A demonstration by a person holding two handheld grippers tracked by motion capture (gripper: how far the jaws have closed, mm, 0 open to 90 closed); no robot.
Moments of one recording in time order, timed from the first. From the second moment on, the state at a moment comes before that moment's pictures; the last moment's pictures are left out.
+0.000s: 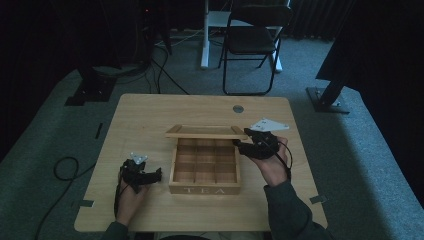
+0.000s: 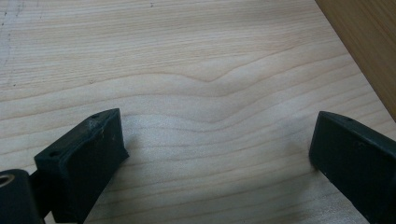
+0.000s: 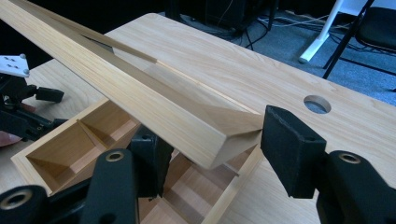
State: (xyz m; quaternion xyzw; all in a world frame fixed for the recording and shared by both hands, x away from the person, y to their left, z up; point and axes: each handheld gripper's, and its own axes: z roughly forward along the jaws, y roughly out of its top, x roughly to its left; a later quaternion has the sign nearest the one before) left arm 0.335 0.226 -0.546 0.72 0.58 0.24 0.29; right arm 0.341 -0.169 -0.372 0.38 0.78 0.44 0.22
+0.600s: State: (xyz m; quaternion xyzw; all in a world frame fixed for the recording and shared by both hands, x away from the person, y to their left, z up) left arm 0.335 0.226 -0.546 0.72 0.58 0.24 0.29; right arm 0.332 -0.170 -0.382 0.39 0.78 0.44 0.21
